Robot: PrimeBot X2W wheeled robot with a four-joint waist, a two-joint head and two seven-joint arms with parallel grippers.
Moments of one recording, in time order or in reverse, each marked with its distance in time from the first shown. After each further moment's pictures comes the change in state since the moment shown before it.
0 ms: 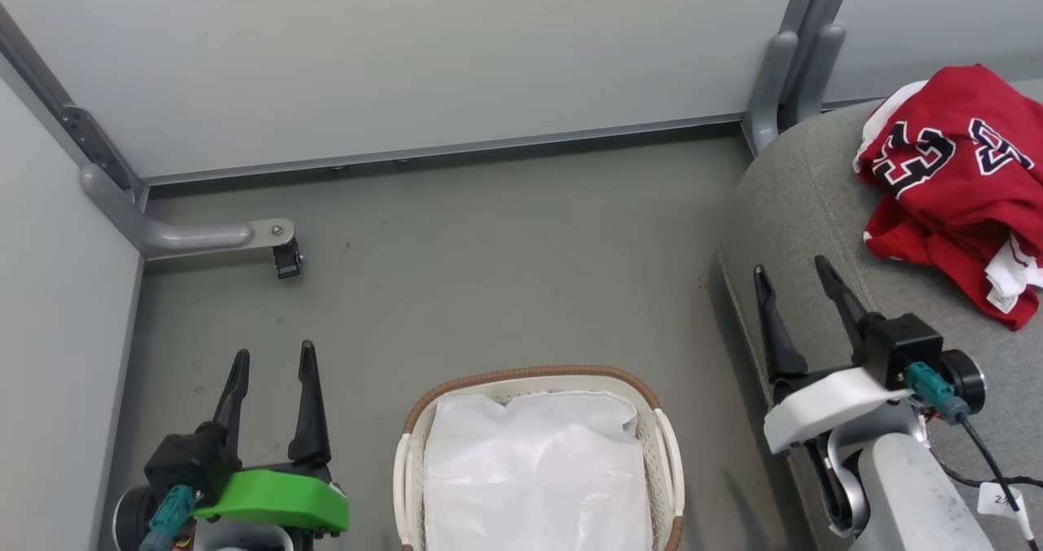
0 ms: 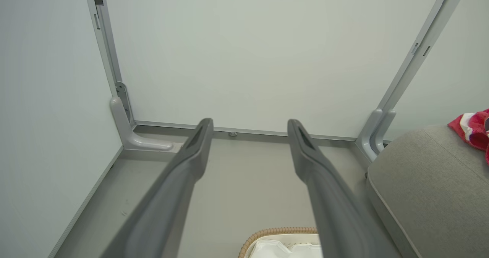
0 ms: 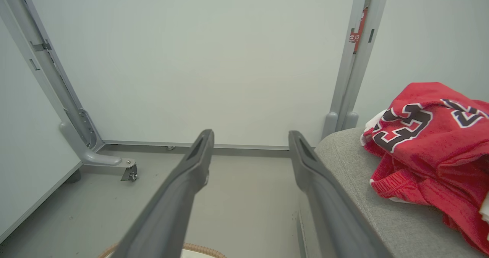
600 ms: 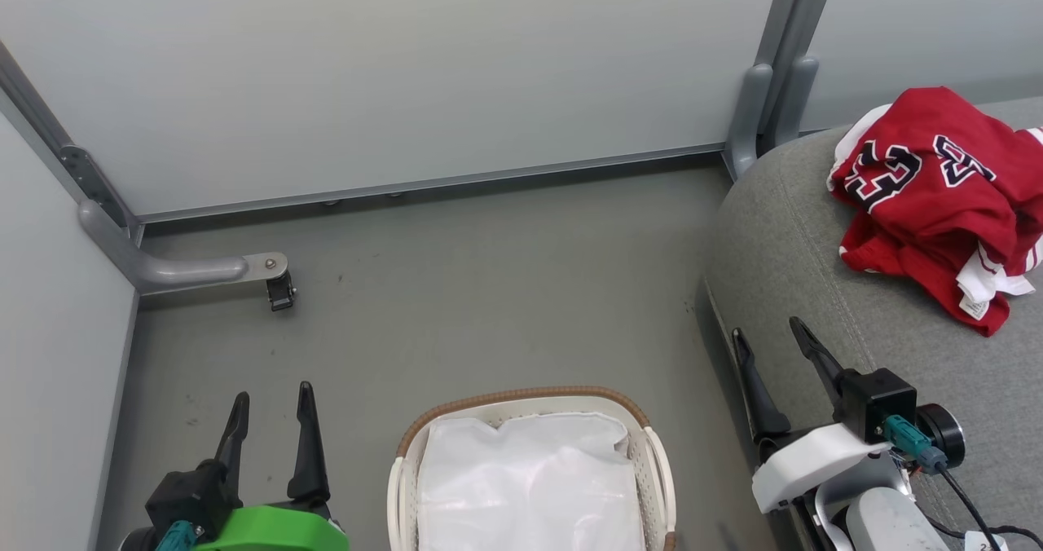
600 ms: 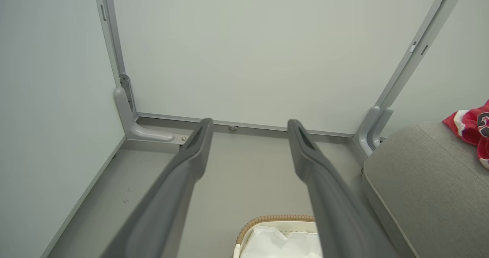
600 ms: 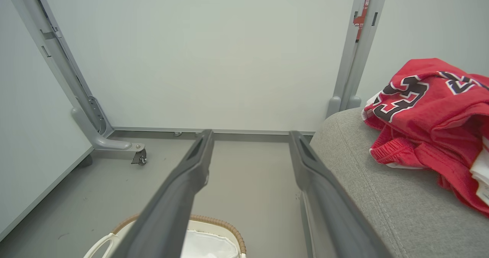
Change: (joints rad) left arm 0.080 -0.001 0.012 -0.007 -0.018 0.010 0.000; right arm 0.108 0.000 0.061 -0.011 0.015 0.000 0.000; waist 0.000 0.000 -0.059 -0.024
